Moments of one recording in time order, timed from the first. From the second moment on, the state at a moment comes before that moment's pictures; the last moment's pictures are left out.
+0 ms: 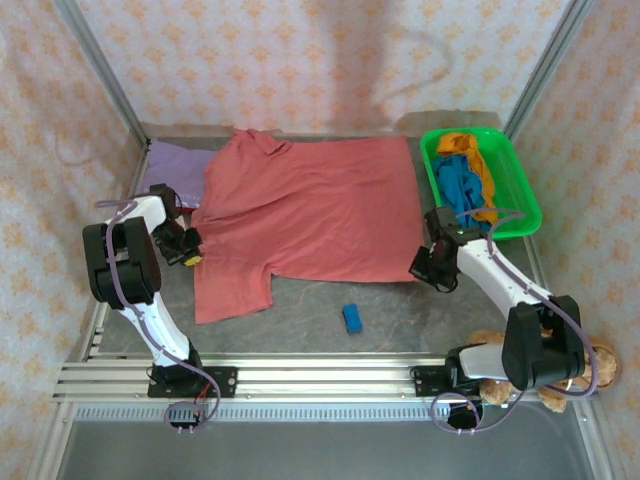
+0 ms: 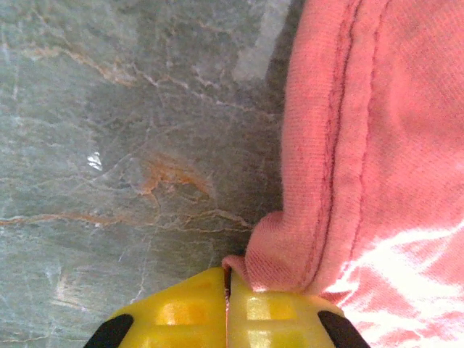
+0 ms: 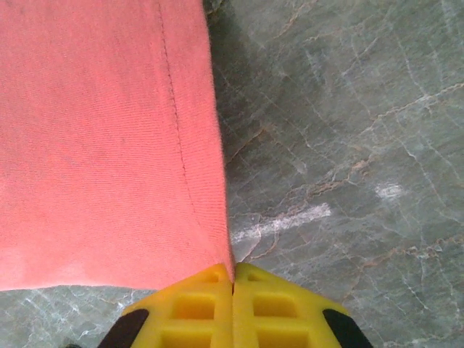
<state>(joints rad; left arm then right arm) 0.30 1.85 1.18 -0.93 0.16 -0.30 0.20 1.31 0.82 -0.88 -0.09 0.65</state>
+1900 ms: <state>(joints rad) 0.17 1.60 1.20 -1.23 0.13 -0.44 0.13 1.37 1.00 -1.13 -0.10 0.66</state>
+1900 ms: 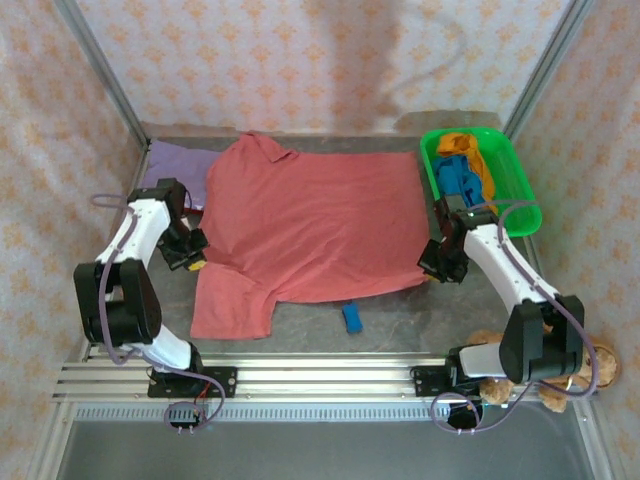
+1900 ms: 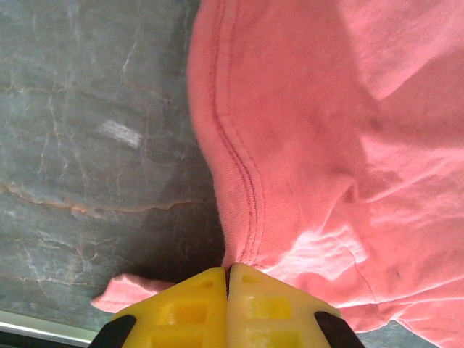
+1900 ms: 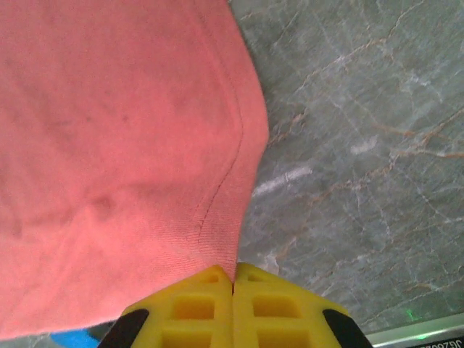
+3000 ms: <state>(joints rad) 0.24 1.92 1.72 -1.36 0.21 -0.39 0.09 1.62 1.16 -0.95 -0.01 0.63</state>
